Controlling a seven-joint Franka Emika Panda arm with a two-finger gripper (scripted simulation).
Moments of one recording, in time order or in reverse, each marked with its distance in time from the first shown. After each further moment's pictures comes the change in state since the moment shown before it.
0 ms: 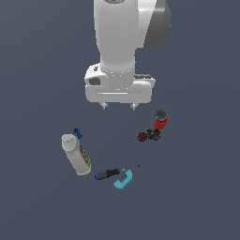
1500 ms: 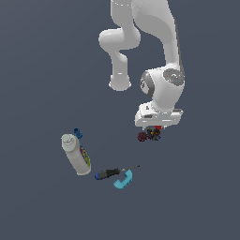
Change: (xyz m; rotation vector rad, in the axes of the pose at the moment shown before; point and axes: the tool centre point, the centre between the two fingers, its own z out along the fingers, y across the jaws) arm -0.049 -0.167 0.192 -0.020 0.018 -0.103
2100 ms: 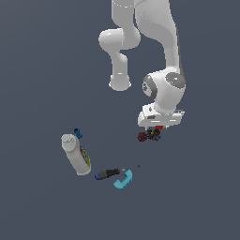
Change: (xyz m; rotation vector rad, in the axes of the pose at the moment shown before) arm -0.013 -0.019 0.021 0.004 0.002 -0.013
